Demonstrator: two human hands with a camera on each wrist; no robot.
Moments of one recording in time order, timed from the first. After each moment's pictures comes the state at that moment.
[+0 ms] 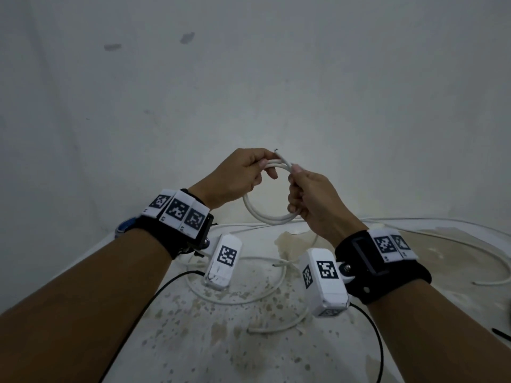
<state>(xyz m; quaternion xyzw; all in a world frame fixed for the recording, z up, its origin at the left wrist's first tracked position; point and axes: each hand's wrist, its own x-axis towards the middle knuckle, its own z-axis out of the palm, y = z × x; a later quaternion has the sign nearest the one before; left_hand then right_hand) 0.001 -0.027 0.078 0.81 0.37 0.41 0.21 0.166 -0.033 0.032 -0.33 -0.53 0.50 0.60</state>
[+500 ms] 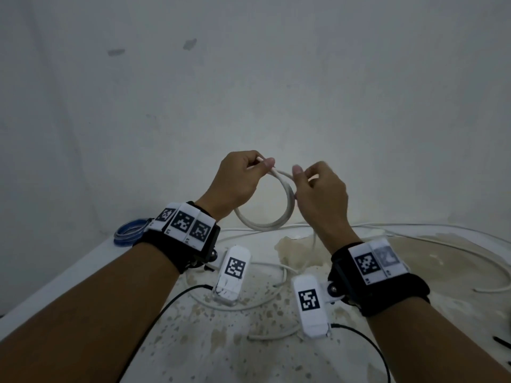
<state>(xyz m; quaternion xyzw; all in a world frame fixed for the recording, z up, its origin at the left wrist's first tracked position) 0.005 -0.022 0.070 0.74 0.38 0.53 0.13 0.167 -0.033 0.033 -0.53 -0.60 0.08 0.60</state>
